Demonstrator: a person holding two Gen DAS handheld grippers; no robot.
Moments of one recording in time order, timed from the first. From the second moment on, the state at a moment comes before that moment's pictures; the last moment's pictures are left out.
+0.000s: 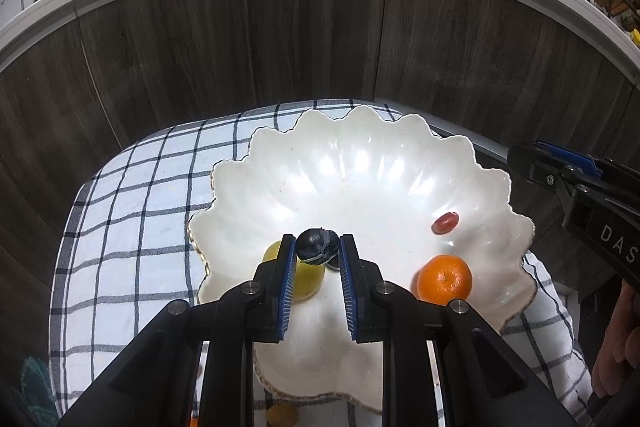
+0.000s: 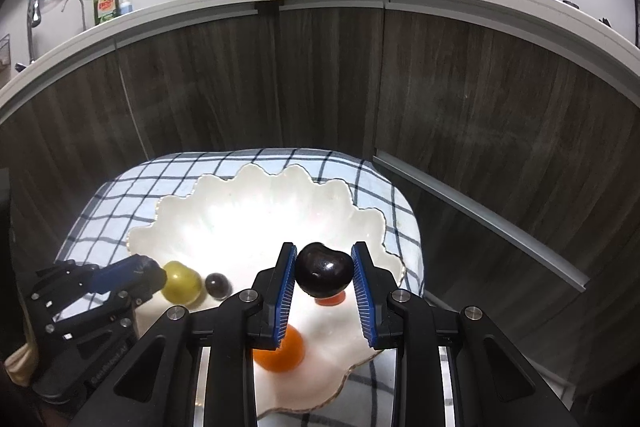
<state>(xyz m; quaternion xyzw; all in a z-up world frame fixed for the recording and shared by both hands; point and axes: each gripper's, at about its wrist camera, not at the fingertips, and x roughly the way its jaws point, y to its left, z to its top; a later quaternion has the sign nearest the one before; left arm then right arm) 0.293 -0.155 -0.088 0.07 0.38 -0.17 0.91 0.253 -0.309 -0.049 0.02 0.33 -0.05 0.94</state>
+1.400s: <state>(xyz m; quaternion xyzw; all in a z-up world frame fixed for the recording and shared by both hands) 0.298 -0.135 -0.082 0.06 0.38 -0.15 0.91 0.258 -0.304 -0.055 0.03 0.35 -0.05 0.93</state>
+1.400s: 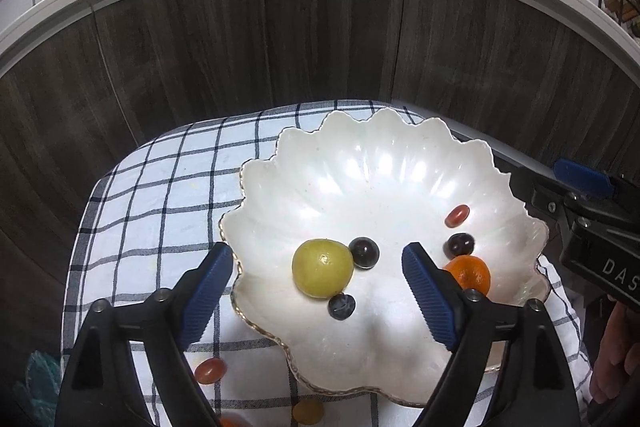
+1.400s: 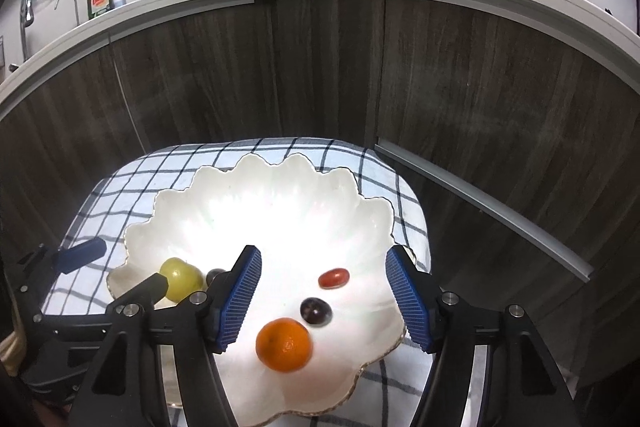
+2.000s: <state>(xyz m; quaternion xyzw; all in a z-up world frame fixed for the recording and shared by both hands) 0.278 -0.109 -0.070 0.06 0.38 -0.14 0.91 0.234 -0.286 -0.051 0.04 0.34 -0.06 0.94</state>
